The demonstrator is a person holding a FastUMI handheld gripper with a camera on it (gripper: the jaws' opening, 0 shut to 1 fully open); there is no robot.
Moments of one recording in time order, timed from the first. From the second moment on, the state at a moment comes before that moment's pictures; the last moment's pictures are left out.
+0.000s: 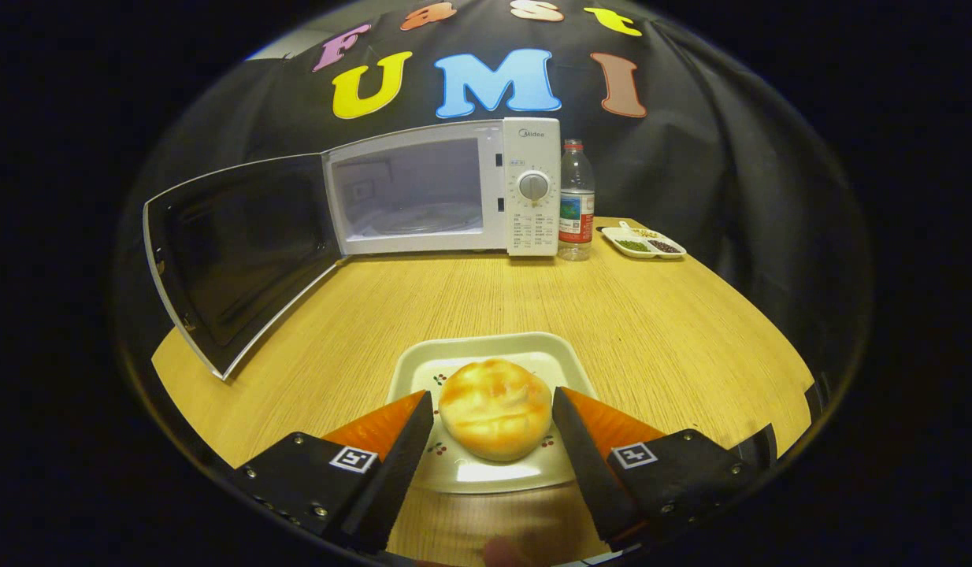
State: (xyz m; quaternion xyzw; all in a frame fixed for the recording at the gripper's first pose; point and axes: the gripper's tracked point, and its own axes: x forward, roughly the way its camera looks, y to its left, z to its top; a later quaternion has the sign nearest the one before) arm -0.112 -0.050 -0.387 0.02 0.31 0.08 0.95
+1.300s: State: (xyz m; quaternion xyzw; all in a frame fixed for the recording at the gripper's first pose) arm 0.018 0.064 -0.283 0.09 0.27 0.18 0.94
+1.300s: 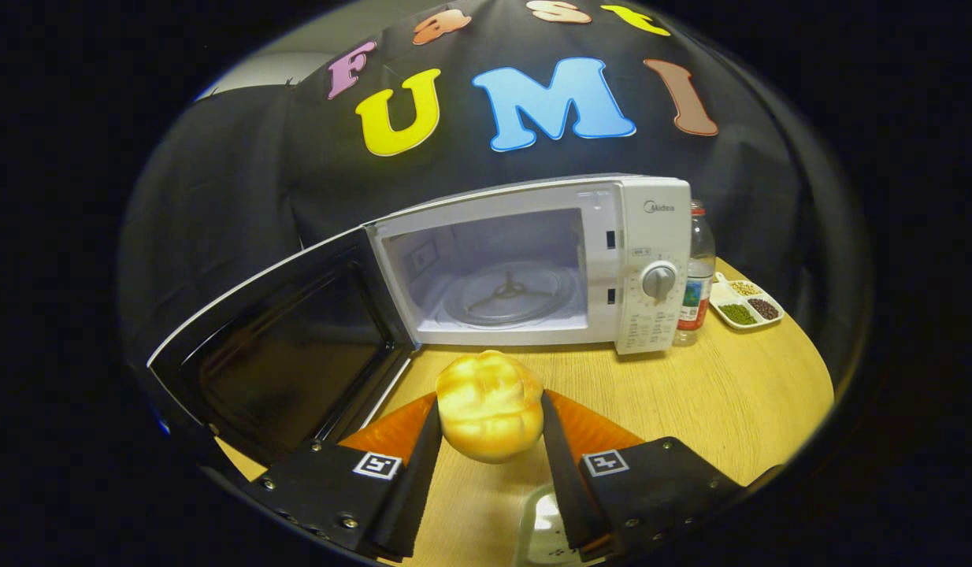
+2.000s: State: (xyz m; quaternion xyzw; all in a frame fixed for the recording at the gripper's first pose) arm 0.163 0.126 -0.311 0.12 0.27 0.15 0.94
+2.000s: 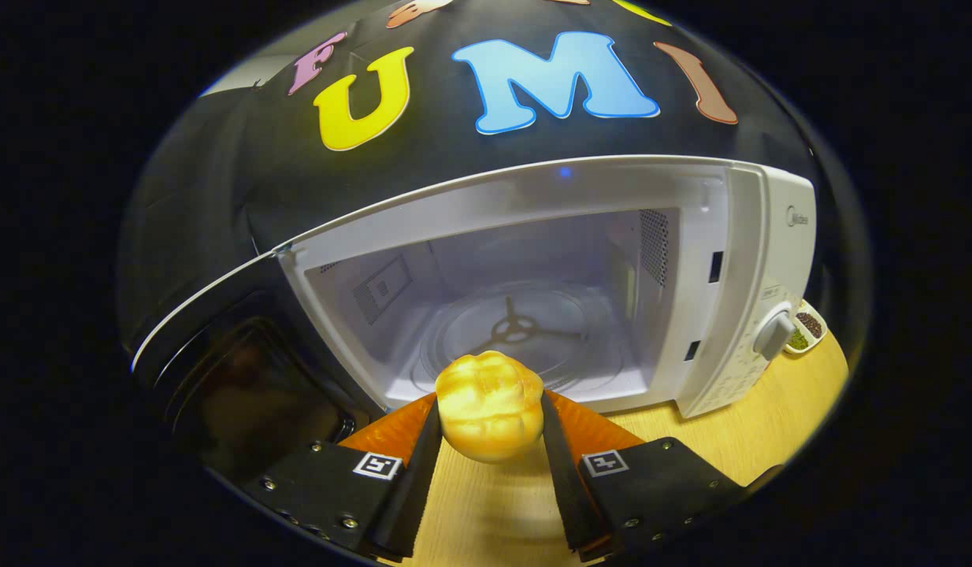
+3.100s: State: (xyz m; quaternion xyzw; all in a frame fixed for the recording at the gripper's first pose) arm 0.243 0.163 -0.347 0.28 0.24 0.07 0.93
